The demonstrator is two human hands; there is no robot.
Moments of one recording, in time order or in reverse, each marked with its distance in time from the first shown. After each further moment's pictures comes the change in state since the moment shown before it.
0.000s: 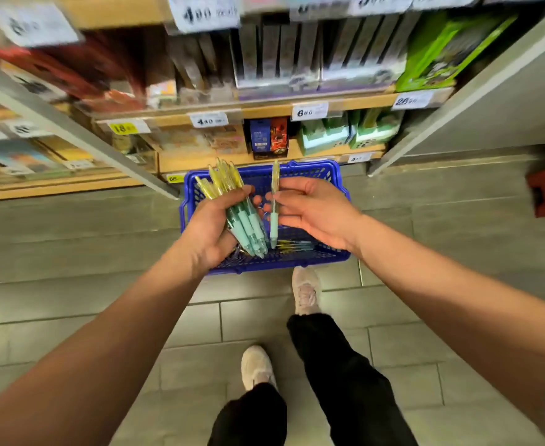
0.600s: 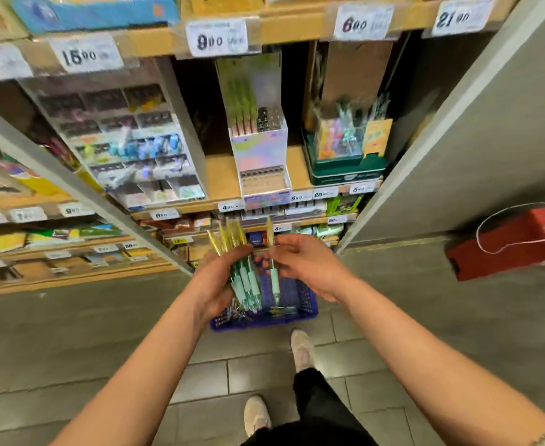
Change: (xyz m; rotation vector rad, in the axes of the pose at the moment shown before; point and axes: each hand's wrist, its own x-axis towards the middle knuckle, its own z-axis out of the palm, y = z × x) left_hand -0.303 0.140 0.169 0.107 -0.031 0.137; right_hand -0.280 -0.229 0.129 -0.333 0.077 -0.178
